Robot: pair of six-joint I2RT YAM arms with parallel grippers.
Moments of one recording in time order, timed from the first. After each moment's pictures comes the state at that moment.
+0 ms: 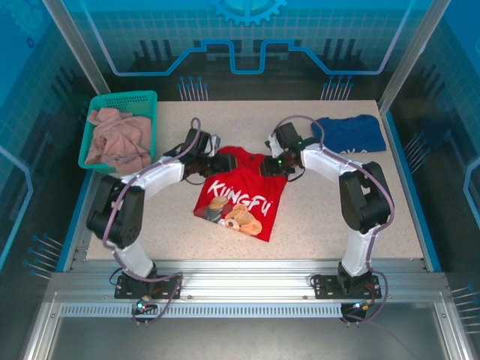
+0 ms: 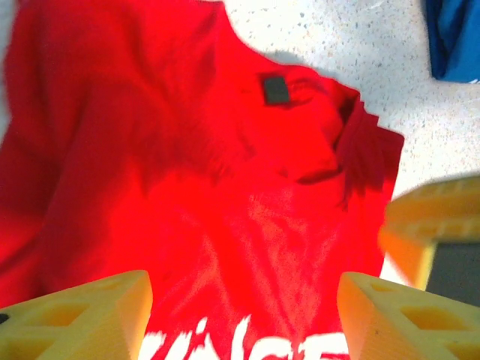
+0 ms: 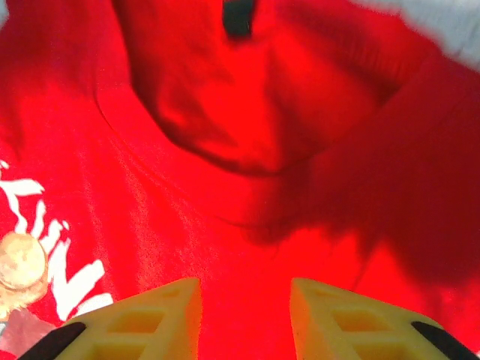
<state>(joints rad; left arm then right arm) -0.34 1.78 1.18 -0.27 0.37 -0.56 0.41 1.89 1.33 -0.59 -0.29 0.27</state>
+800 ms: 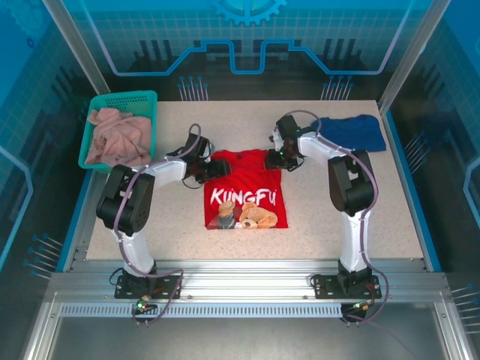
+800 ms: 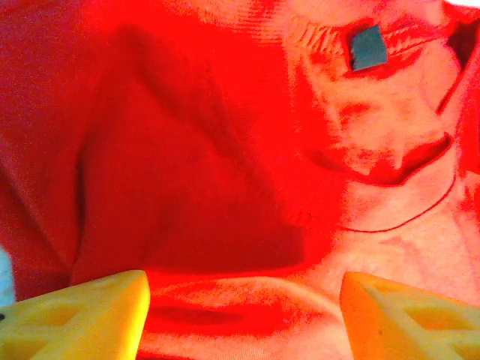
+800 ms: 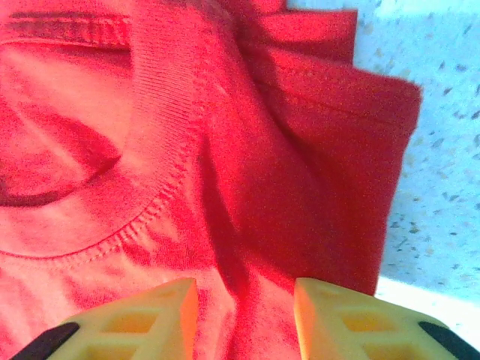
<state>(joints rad) -0.29 1.84 1.11 -0.27 0.31 -0.56 0.34 2.11 1.59 -0.72 -0.25 0.19</state>
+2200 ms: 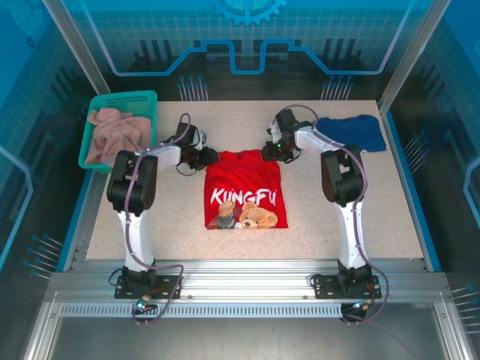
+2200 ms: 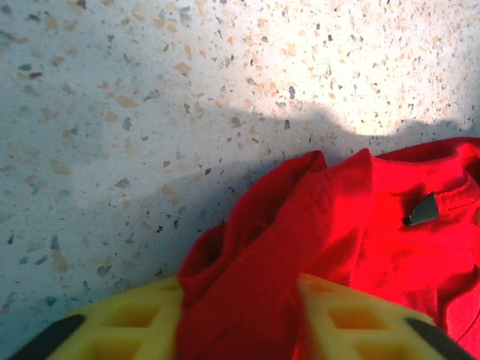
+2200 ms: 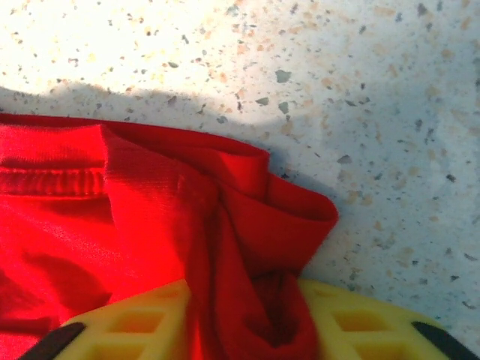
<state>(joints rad) -0.15 2.09 1.33 -0.26 0.46 -0.50 0.31 2.30 1.80 -0.71 -0.32 0.20</state>
